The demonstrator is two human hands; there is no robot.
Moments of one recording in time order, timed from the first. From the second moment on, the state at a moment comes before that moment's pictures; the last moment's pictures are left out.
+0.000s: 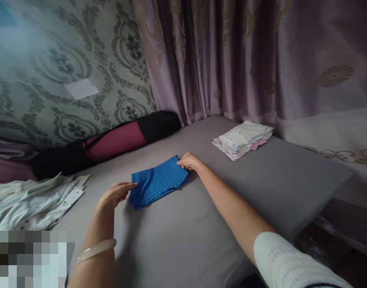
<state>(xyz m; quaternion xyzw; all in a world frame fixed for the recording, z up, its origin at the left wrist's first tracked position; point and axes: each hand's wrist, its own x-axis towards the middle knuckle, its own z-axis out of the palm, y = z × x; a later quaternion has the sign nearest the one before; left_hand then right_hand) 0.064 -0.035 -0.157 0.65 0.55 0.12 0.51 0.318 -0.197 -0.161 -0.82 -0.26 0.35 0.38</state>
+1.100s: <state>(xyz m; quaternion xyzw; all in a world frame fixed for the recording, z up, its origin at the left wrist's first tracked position) 0.436 -0.236 -0.129 0.56 0.35 0.17 0.73 0.629 -0.370 -0.056 -0.95 -0.11 -0.12 0.27</state>
